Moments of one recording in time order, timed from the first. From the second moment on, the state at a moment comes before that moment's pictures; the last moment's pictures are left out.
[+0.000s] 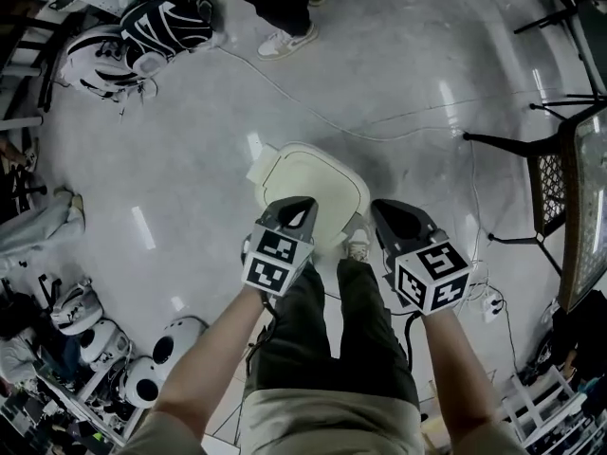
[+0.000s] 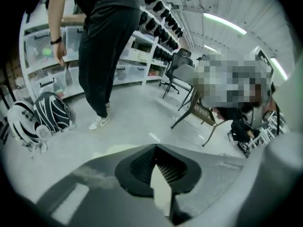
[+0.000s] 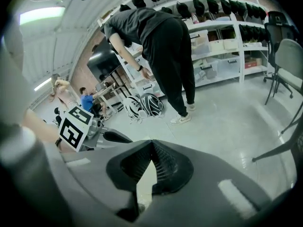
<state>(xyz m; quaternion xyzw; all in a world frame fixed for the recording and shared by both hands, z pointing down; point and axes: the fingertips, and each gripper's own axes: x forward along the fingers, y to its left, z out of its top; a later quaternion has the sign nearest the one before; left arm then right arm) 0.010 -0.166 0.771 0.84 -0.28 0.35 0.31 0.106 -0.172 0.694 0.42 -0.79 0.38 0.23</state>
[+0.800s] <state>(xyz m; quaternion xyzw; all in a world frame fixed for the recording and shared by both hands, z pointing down) -0.047 -0.196 0.363 0.88 -0.41 0.21 0.08 0.051 -0.173 0.281 0.39 -0.90 0.15 0.09</state>
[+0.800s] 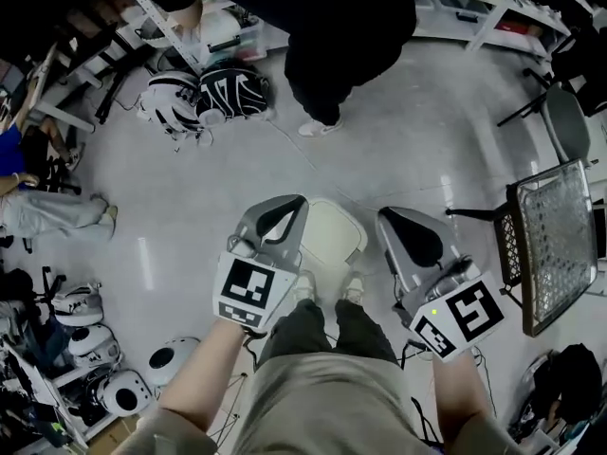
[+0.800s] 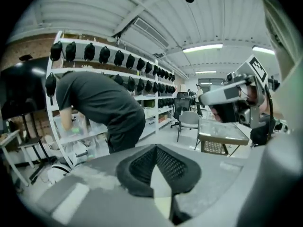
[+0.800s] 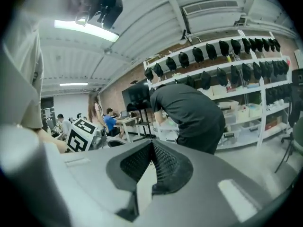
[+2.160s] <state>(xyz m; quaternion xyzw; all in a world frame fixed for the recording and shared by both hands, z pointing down) -0.081 -0.131 0.159 0.86 -0.50 0.11 -0.03 0.031 -0.116 0.127 0.34 -0.94 0.03 0.03</state>
